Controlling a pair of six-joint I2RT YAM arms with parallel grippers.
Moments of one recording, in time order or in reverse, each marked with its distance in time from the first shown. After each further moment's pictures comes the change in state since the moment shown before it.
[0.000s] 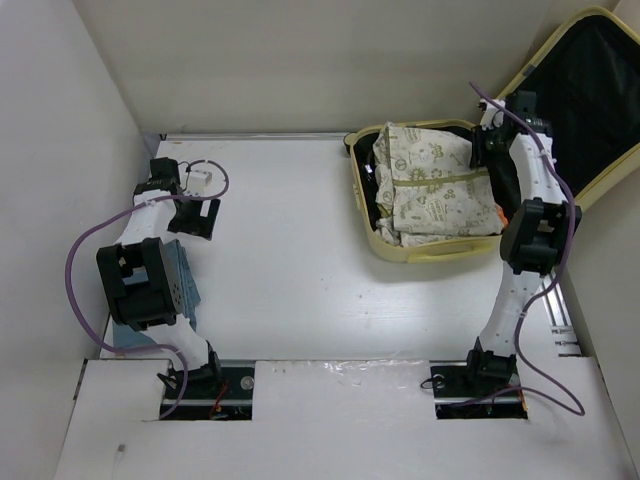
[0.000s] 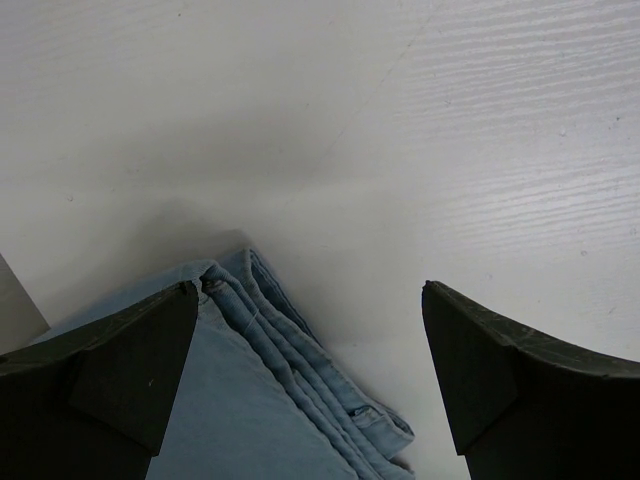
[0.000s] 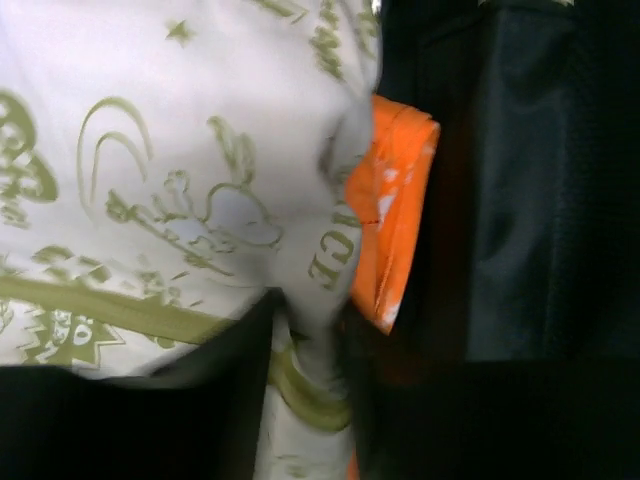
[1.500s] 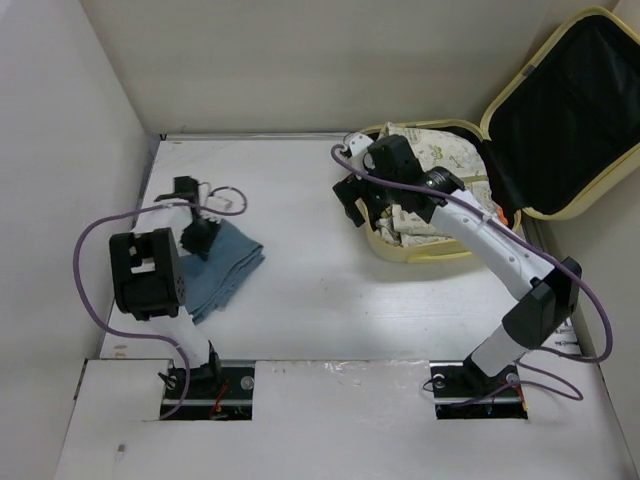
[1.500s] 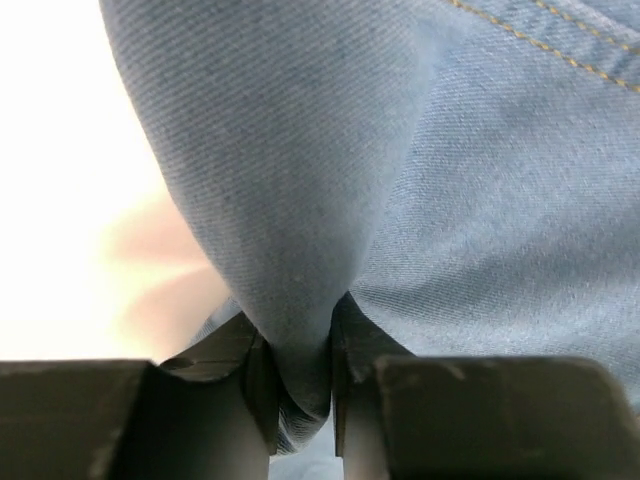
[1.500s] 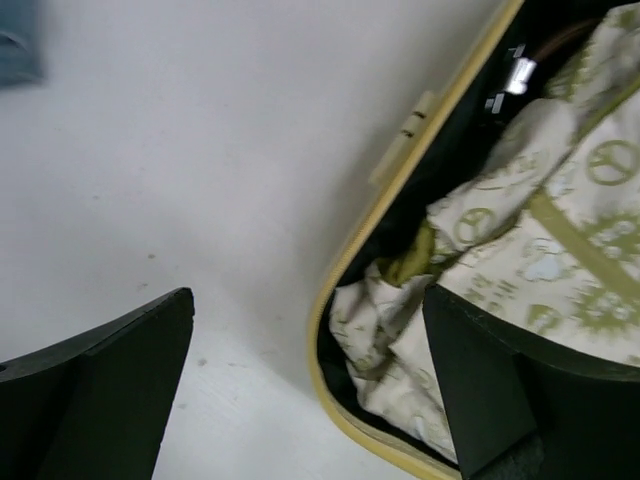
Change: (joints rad) left arm 0.020 0.068 -0.134 0.001 -0.072 0.120; right arm 0.830 -0.537 -0.452 0.116 0.274 0.119
